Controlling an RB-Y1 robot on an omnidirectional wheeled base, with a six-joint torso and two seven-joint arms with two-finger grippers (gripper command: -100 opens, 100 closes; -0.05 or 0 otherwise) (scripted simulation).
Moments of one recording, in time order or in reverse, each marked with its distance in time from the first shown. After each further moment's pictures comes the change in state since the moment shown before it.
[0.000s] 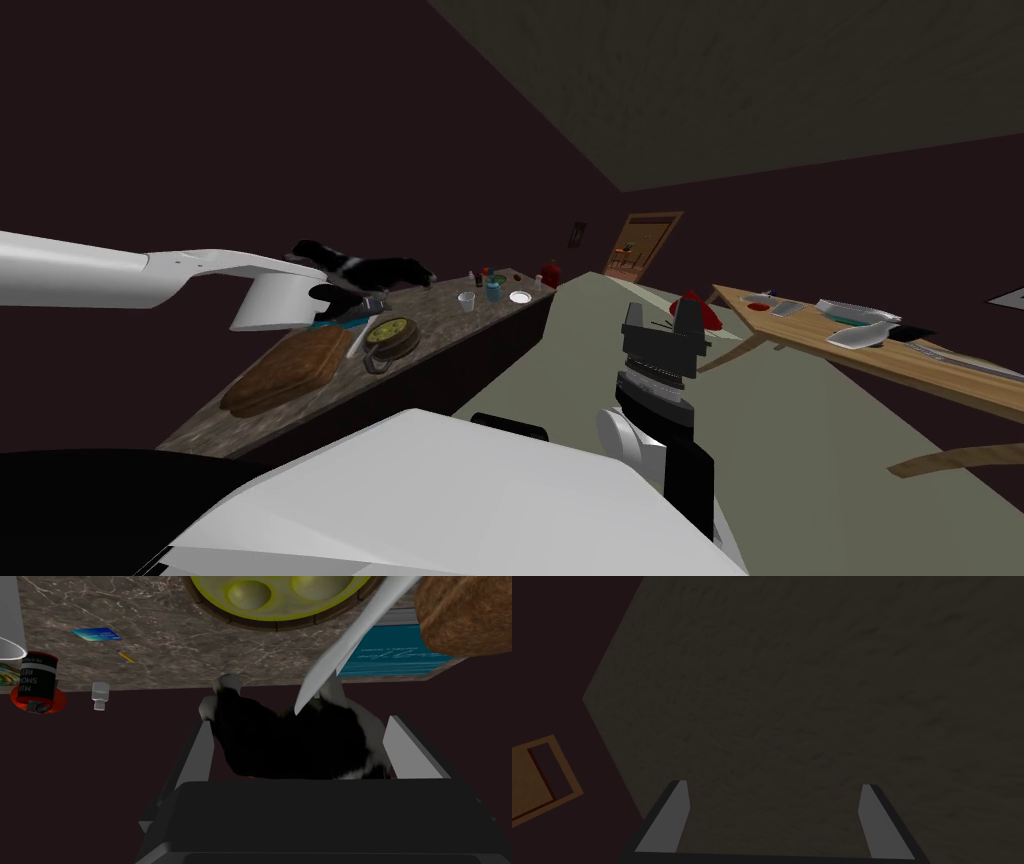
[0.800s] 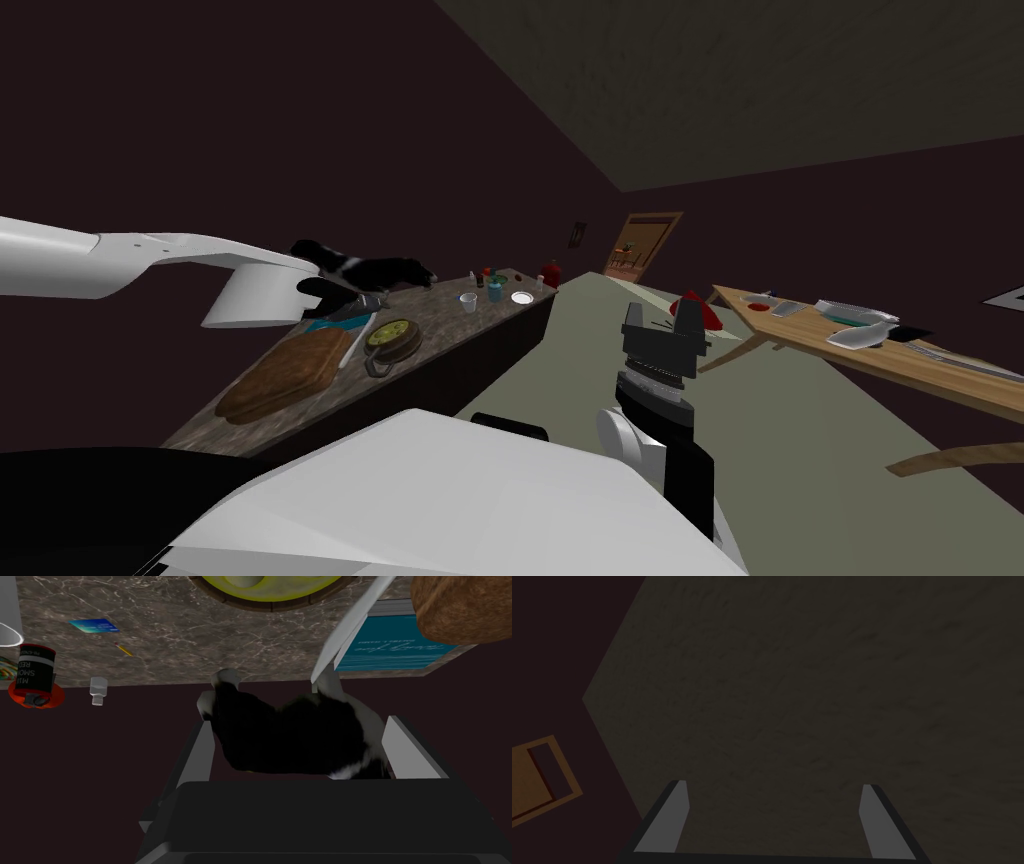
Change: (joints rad) left arm -0.037 0.113 -0.010 -0.091 0.058 -0.007 0.023; right arm 0.000 0.000 0.000 0.000 0.000 0.000 0.000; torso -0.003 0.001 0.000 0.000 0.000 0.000
